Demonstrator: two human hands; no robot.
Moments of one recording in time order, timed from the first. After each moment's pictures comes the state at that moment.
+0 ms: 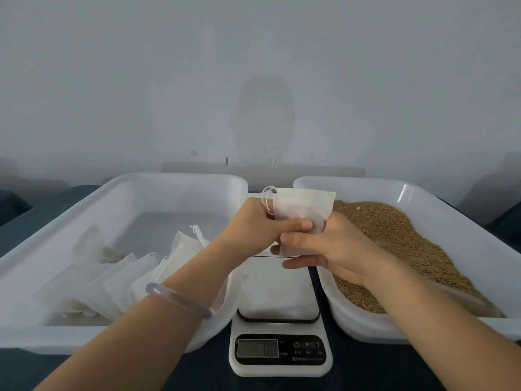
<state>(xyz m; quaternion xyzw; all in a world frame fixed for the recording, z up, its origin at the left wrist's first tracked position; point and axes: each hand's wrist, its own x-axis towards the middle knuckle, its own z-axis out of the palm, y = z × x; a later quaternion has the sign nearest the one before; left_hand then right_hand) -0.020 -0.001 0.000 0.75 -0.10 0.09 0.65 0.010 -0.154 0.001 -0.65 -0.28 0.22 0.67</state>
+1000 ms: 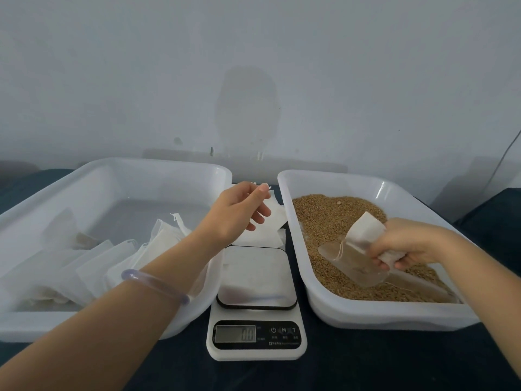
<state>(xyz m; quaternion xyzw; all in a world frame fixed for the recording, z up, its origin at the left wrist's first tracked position) -0.015 0.002 -0.007 0.76 0.00 0.14 0.63 0.083 -0.281 0.000 -0.91 -0.01 0.27 0.31</state>
